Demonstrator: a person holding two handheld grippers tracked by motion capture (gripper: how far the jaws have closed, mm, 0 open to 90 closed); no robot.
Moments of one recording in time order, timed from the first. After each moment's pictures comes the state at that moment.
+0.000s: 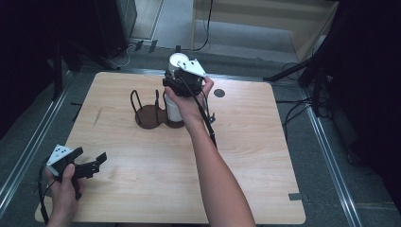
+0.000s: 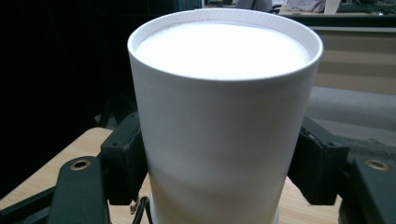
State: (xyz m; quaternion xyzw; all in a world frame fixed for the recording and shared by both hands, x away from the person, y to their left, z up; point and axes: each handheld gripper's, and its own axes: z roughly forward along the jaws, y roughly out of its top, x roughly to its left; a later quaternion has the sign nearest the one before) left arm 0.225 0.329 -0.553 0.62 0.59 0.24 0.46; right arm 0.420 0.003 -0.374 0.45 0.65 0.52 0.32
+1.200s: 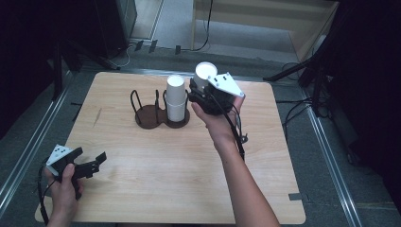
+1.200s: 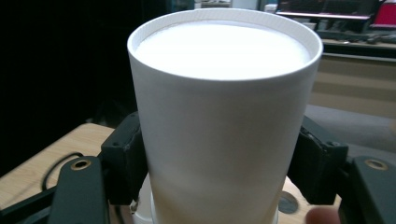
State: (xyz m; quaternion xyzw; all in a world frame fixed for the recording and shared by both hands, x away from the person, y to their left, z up) left arm 0.225 0.329 -0.553 0.61 0.59 0.24 0.46; right arm 0.349 -0.074 -0.349 0.43 0.64 0.53 0.36
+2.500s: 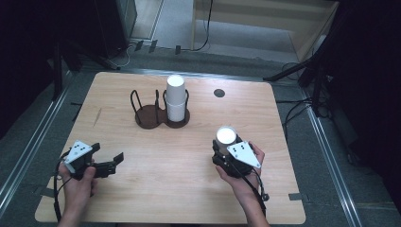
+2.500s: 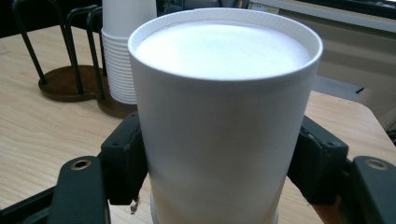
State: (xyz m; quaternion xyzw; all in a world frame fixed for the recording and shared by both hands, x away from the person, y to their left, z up) left arm 0.227 0.266 -0.518 0.67 0.53 0.23 0.47; right arm 0.256 -0.150 -0.475 0.42 0.69 0.46 0.37
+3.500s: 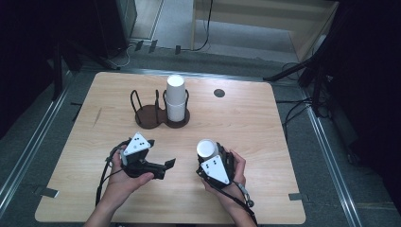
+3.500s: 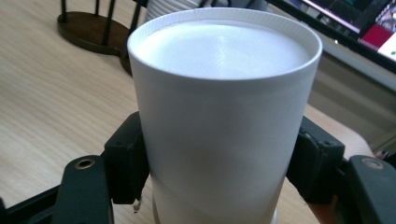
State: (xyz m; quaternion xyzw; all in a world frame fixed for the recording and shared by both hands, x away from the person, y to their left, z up) left arm 0.241 0.137 -0.472 0.76 0.41 0.14 0.48; right arm 0.235 -0.106 -0.514 0.33 0.74 0.39 0.44
